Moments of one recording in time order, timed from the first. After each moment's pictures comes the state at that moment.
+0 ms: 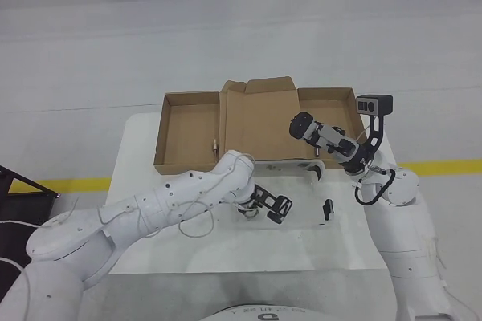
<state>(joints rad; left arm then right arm) 0.54 -1.26 -0.18 -1.42 1.17 -1.01 -0.81 -1.37 -1.28 1.51 -1.68 0.44 -0.59 0.97</state>
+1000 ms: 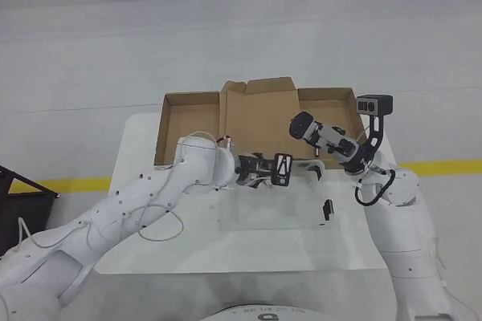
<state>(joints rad) 0.71 -1.07 -0.54 -1.74 1.25 -0.74 -0.55 -1.37 -1.28 1.51 -1.68 0.44 -0.59 0.97</state>
